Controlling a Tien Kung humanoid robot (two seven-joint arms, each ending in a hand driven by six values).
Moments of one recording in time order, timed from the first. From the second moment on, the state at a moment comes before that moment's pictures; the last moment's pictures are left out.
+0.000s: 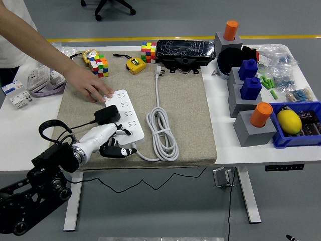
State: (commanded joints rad) left arm -0.33 0.37 -0.78 -1.44 1.78 0.13 0.26; right arm 0.05 -0.20 1.14 0.33 -1.03 -0.02 -0.06
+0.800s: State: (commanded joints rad) left arm -0.43 0.33 -0.86 -1.19 1.90 0.31 0.16; right arm 0.05 -0.20 1.13 0.33 -1.02 -0.02 -0.06
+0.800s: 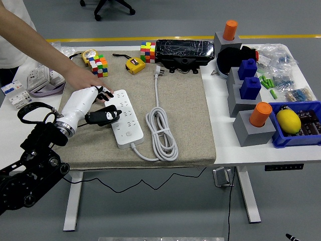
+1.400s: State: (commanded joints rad) left arm -0.46 0.31 -0.80 -1.09 1.88 0.24 0.20; right arm 0.05 -0.20 1.13 0.33 -1.02 -0.02 -0.06
